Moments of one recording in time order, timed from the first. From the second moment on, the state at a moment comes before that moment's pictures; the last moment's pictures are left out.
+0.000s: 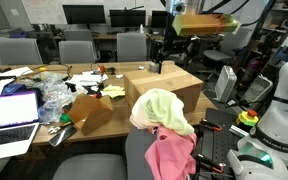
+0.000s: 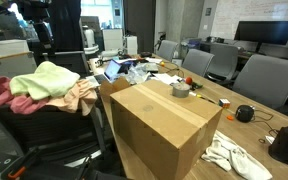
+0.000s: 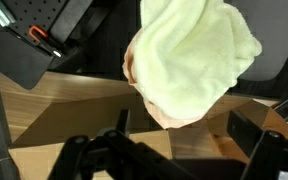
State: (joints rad) arm 0.08 -0.52 0.22 -2.43 -0.03 1.95 1.09
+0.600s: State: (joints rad) arm 0.00 -0.58 0.15 -2.48 -0.03 1.71 1.09
